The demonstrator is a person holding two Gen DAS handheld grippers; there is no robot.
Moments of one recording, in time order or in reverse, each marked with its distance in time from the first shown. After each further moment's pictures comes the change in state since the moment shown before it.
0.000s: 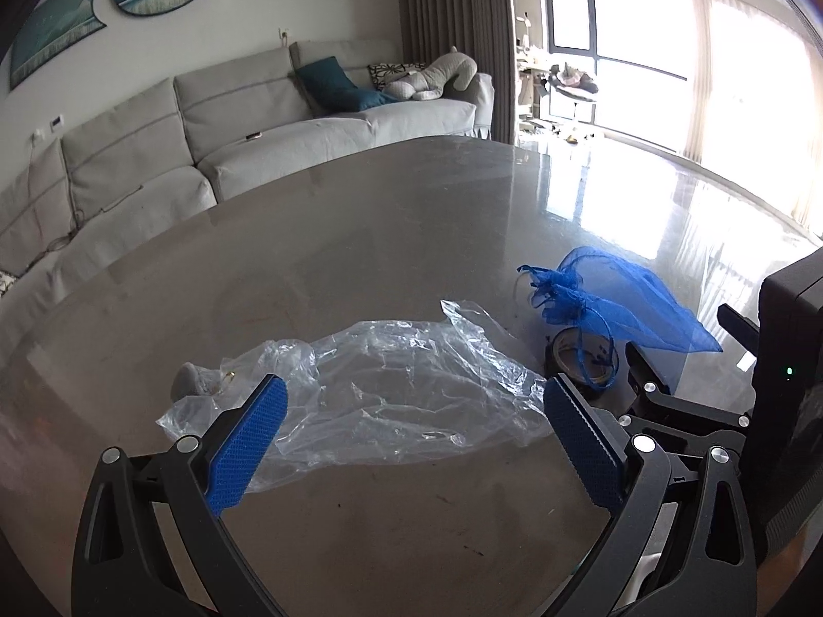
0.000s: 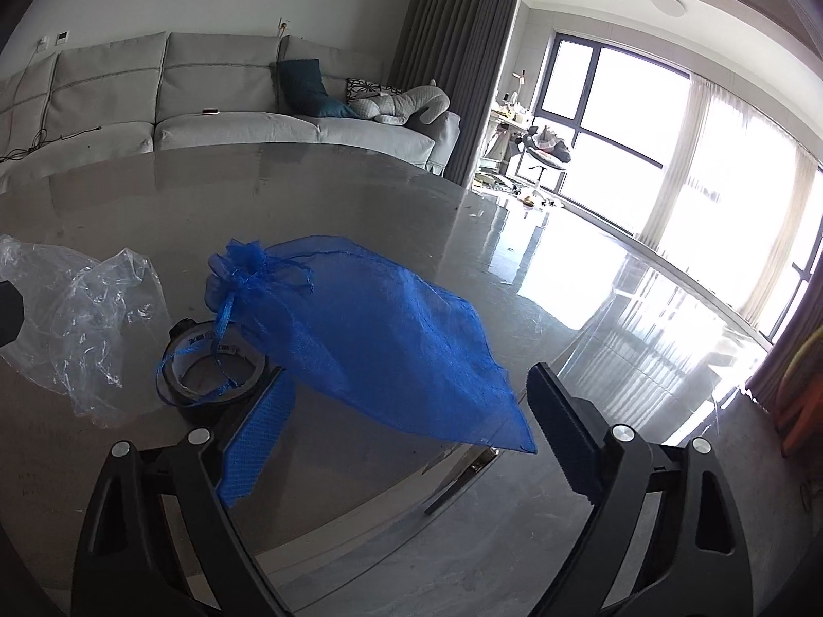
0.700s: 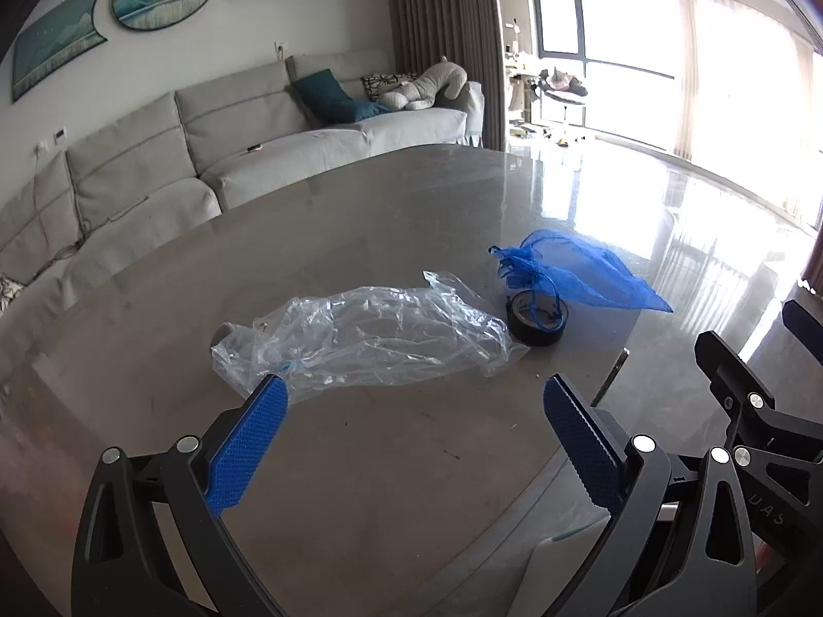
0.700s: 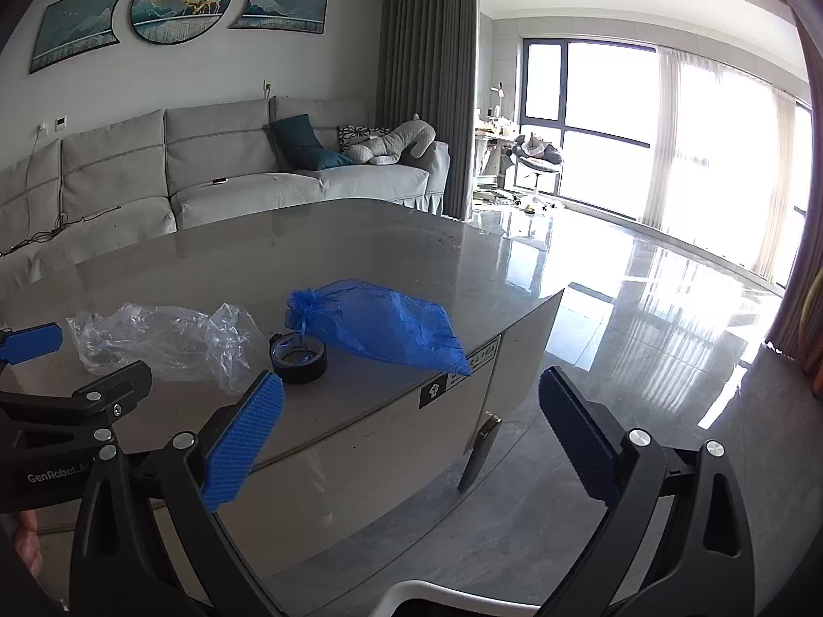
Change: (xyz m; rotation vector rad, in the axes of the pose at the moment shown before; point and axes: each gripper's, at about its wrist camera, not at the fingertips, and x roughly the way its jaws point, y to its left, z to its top) left arm -0.057 -0.007 -0.030 0.018 -0.020 -0.002; right arm -0.123 -0.038 -0.013 0.179 -0.098 0.068
